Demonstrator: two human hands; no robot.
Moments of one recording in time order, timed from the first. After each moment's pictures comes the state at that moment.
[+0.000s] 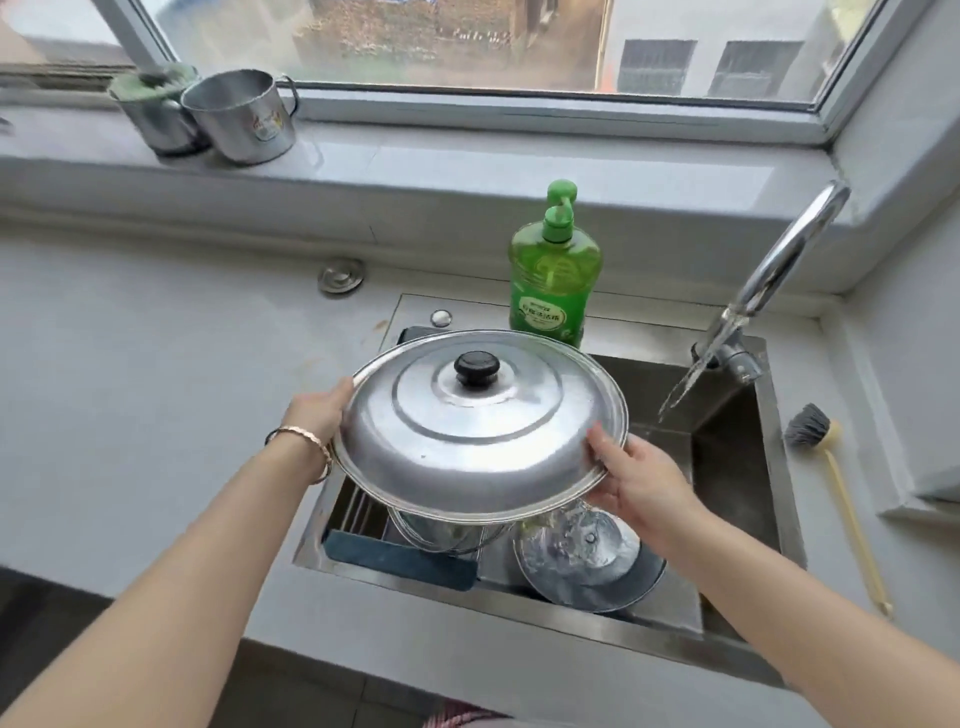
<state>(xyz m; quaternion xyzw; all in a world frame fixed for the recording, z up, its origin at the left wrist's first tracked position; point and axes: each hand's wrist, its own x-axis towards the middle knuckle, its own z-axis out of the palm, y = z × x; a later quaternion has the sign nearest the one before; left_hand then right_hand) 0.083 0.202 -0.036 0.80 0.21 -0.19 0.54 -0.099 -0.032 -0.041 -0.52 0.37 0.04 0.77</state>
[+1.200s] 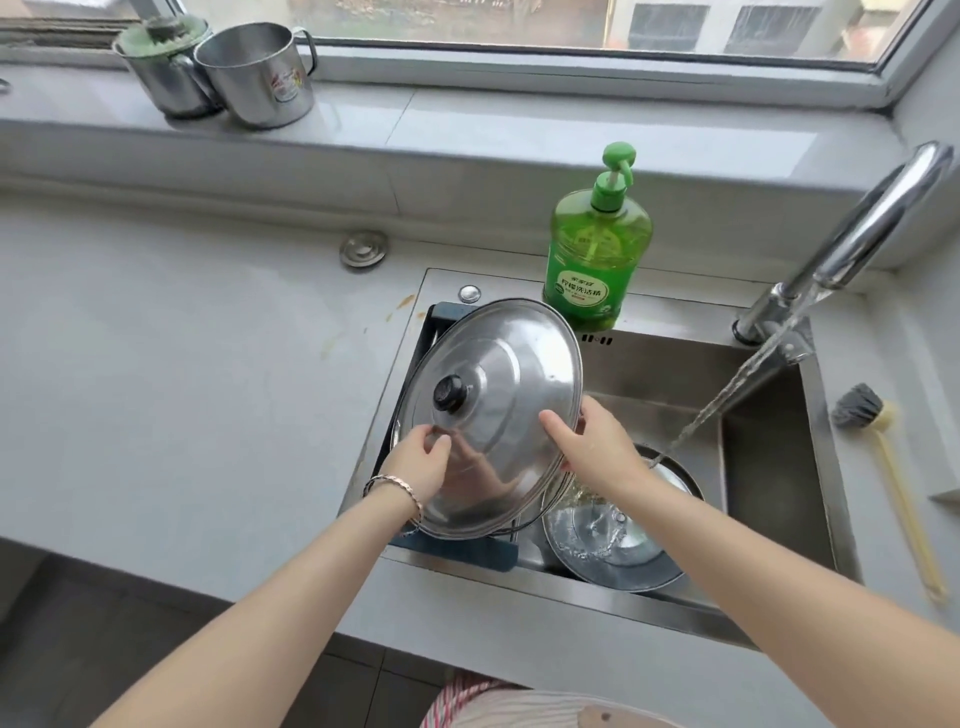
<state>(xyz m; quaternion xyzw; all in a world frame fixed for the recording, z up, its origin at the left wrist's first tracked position) 0.037 0.203 -0.099 0.90 0.01 -0.29 0.34 -0.046 0.027 -0.065 -0.80 0.29 0.06 0.52</state>
